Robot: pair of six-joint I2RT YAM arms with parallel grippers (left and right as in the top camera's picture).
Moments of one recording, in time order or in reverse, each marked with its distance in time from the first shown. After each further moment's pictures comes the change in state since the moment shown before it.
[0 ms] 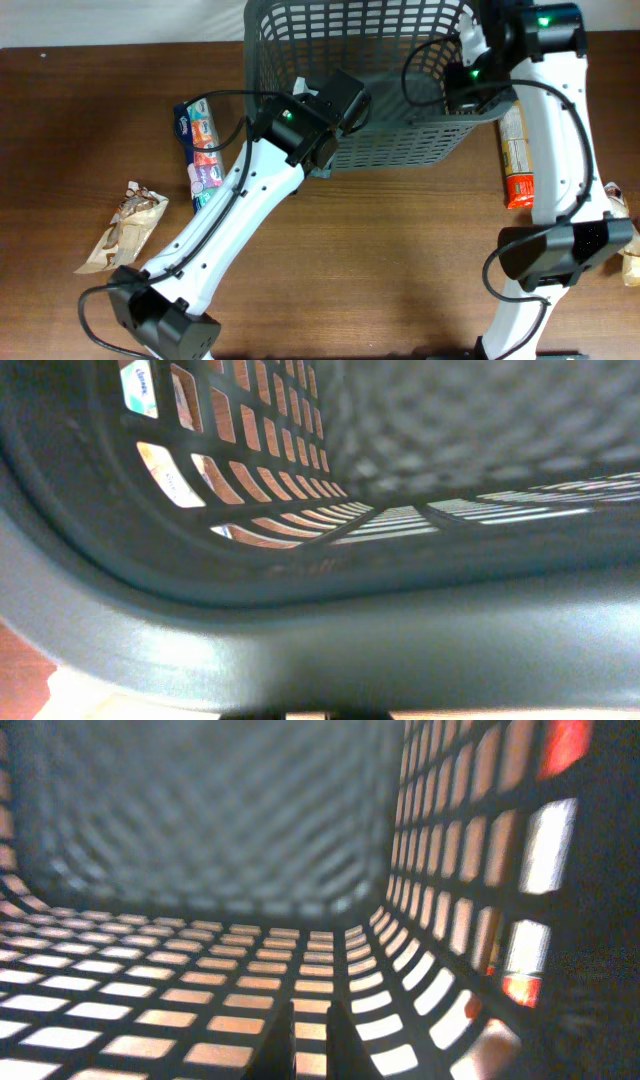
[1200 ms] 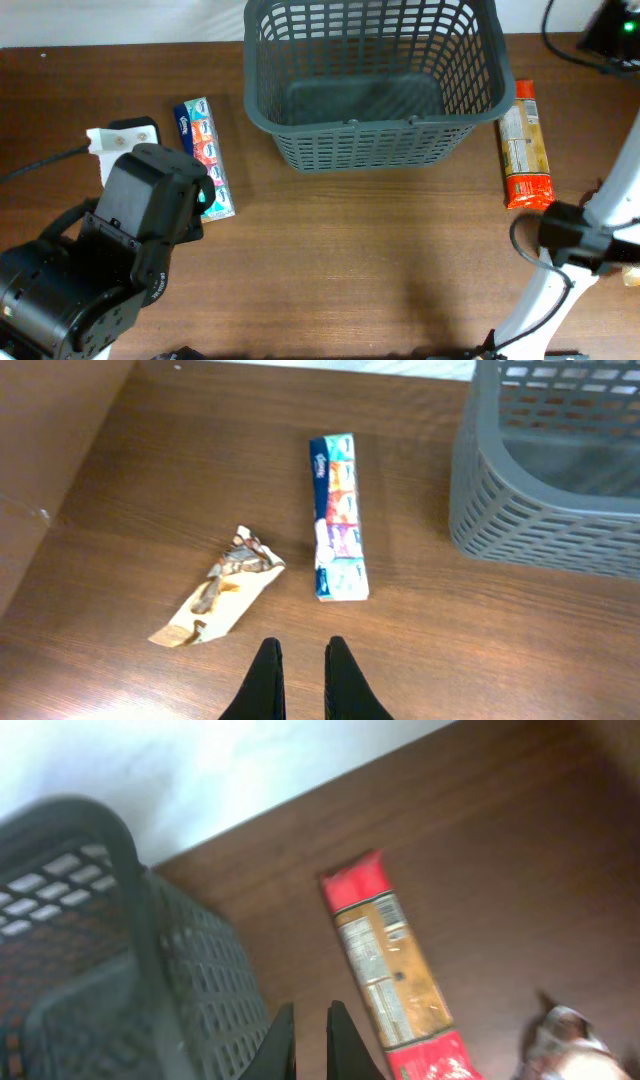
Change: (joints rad) left arm 0.116 -0.571 0.064 -0.280 -0.138 -0.098; right arm -0.384 0.172 0.557 -0.023 -0.047 0.173
